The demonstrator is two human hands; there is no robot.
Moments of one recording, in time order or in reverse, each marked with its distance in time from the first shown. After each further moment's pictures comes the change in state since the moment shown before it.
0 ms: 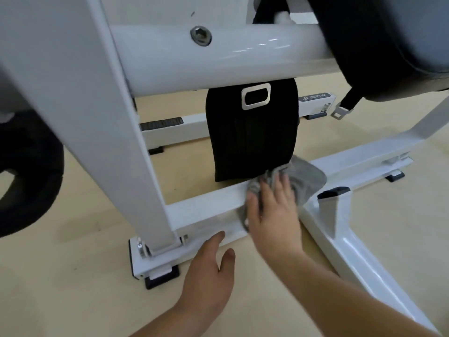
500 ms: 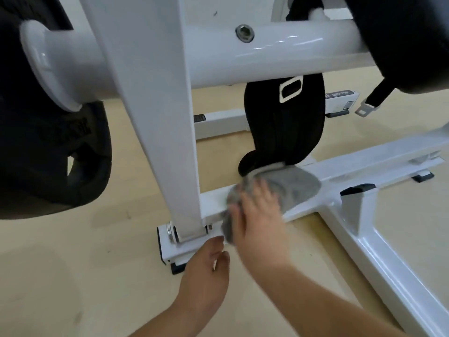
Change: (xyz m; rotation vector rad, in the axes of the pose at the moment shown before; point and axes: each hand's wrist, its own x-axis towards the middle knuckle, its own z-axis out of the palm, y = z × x) left_hand -0.019 -0.040 -0.033 -0.160 0.094 -0.026; right_hand -0.042 -0.056 0.028 0.001 -0.057 -0.239
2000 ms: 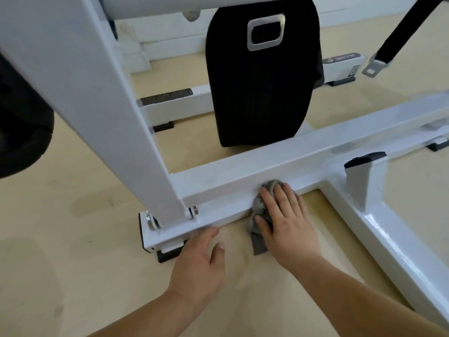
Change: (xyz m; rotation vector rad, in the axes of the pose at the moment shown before) left_hand 0.013 -0.024 0.017 0.397 -0.008 0.087; right_hand -0.032 0.135 0.050 -0.286 -0.201 -0.005
